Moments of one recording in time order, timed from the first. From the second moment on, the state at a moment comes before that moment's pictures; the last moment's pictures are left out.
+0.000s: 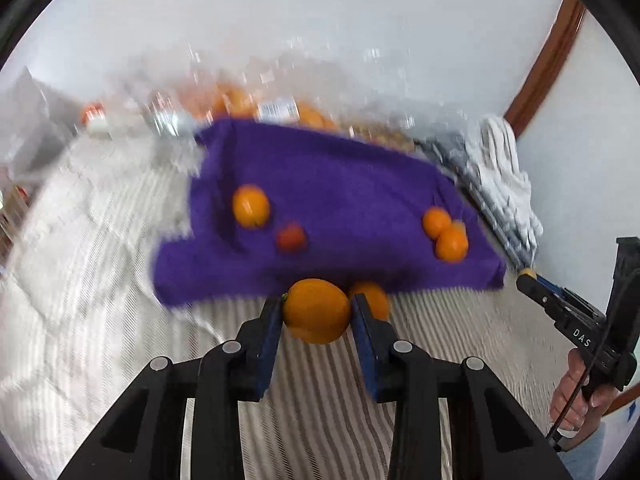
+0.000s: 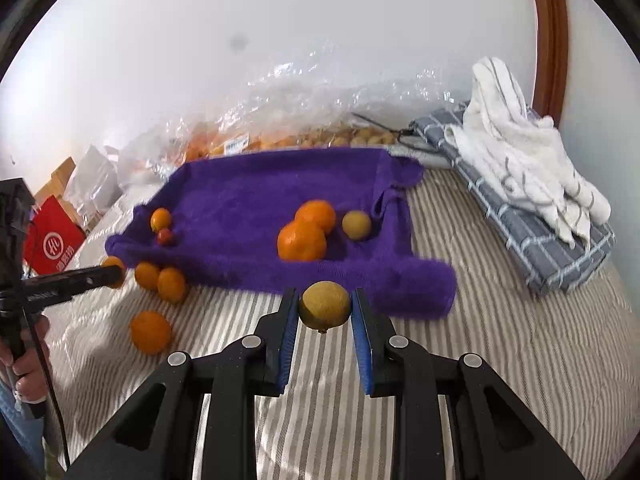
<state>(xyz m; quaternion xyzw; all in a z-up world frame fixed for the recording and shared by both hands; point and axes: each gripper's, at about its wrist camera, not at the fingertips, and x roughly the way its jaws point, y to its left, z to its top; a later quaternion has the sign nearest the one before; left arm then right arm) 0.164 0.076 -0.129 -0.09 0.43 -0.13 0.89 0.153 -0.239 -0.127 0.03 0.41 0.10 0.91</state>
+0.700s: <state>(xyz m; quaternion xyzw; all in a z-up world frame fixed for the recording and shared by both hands) 0.304 0.080 -0.105 -0.09 0.39 -0.05 0.91 0.306 -0.232 -0.086 0.06 0.35 0.12 0.93</state>
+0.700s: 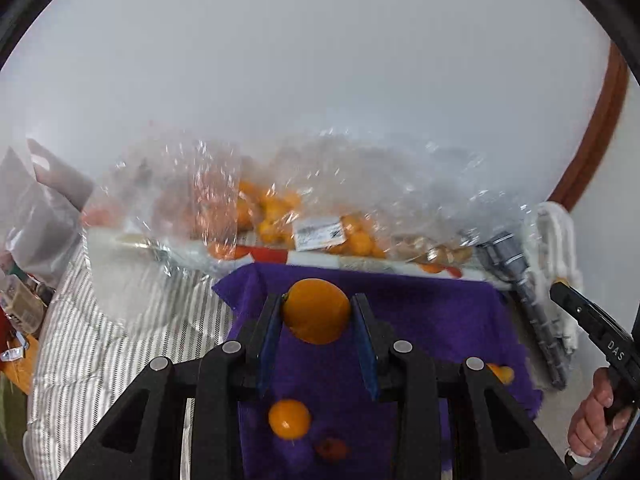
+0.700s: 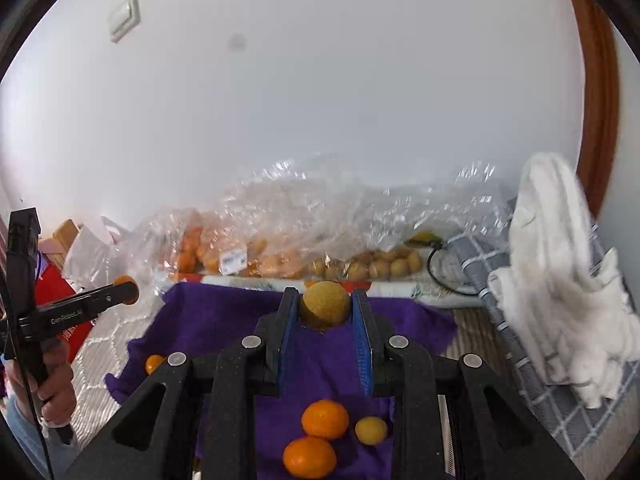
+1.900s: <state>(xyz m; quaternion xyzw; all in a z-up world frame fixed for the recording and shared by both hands) 0.340 0.060 -0.171 -0.01 0.48 -0.01 0.88 0.338 -0.227 -0.186 0.04 0.47 0.10 0.88</state>
